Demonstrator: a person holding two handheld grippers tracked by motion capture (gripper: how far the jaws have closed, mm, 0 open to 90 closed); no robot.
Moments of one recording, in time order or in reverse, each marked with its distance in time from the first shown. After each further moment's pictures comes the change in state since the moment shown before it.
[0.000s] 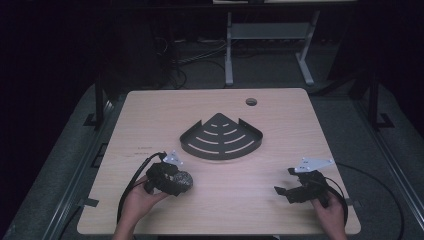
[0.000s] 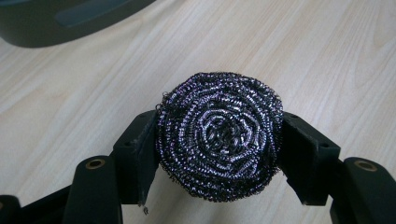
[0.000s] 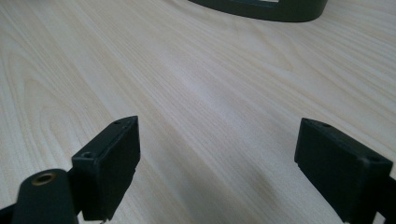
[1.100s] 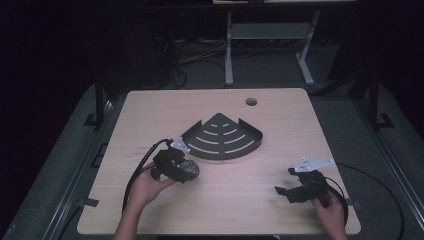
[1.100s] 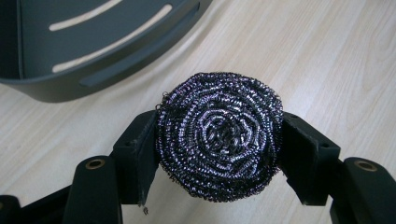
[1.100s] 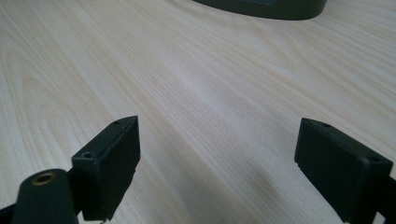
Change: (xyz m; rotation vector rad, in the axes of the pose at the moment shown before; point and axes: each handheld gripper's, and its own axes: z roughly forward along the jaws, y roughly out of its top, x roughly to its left) left arm 0.012 0.039 -0.004 -0.008 -0.019 0.005; right arm -0.001 -0.001 0.001 0.004 0.005 0.002
